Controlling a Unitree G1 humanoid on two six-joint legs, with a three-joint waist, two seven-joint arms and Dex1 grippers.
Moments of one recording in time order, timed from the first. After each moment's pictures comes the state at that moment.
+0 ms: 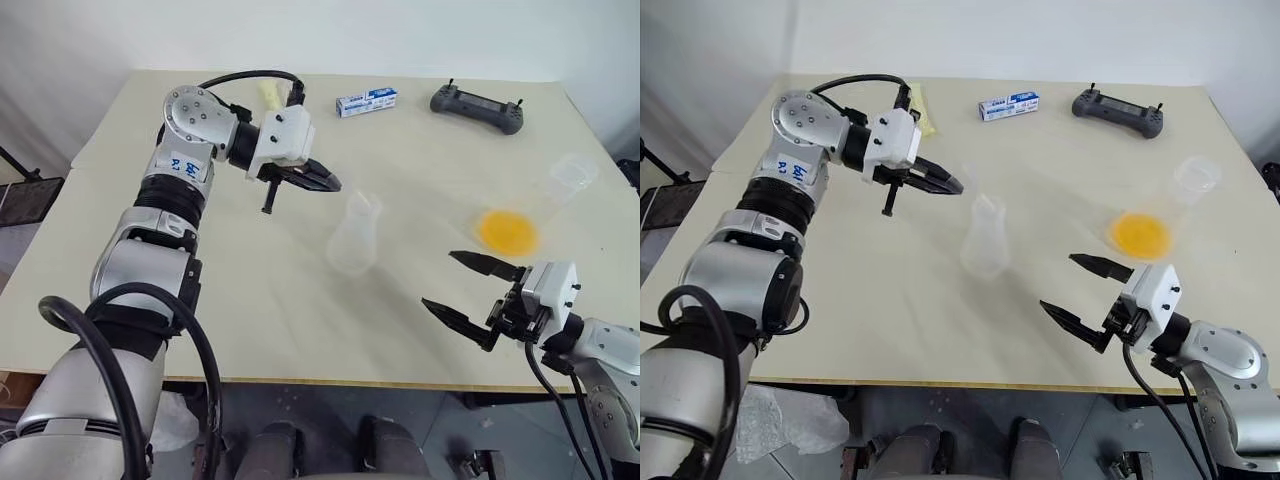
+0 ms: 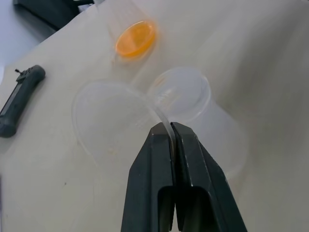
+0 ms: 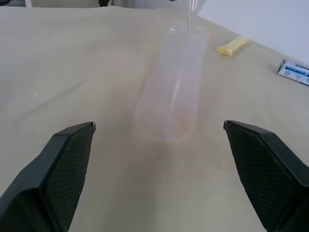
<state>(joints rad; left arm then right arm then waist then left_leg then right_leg) -1.45 0.39 -0.15 1.17 0.01 -0.52 -1.48 0.07 -0.67 -0.28 -0.42 0.54 0.14 0.92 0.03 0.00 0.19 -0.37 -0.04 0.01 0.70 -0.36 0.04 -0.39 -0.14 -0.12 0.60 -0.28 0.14</state>
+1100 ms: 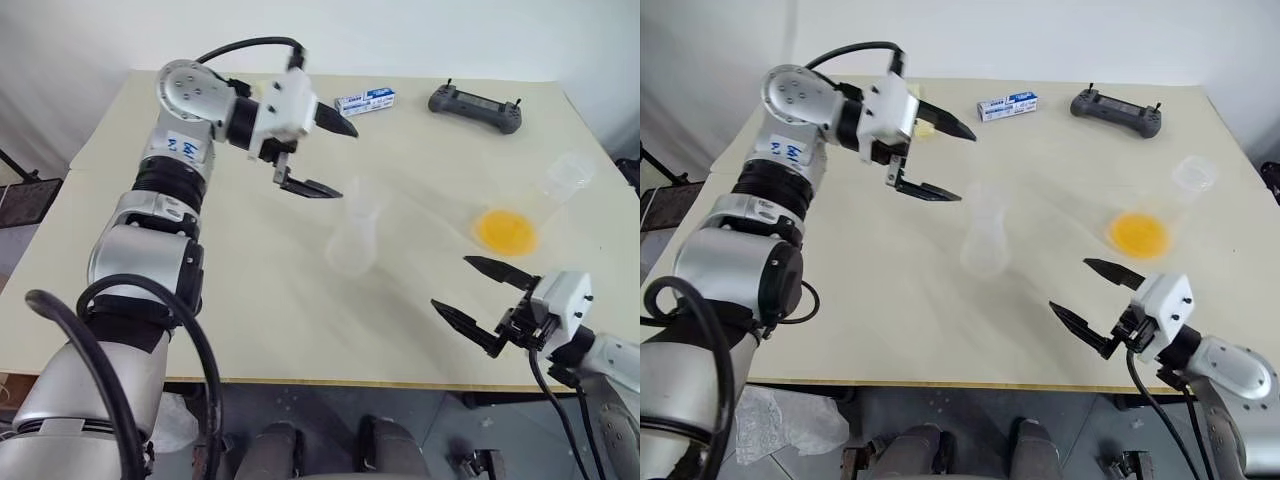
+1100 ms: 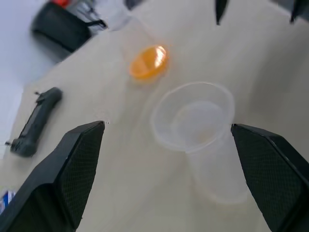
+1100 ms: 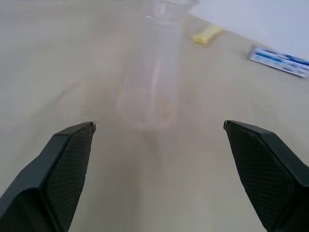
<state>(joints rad) -1.47 0.42 -0.02 1.15 -0.06 -0.38 -1.50 0.24 -0.63 -0.37 -0.52 0.53 0.16 0.79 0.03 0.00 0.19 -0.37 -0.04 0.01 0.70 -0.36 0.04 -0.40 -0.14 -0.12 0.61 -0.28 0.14</state>
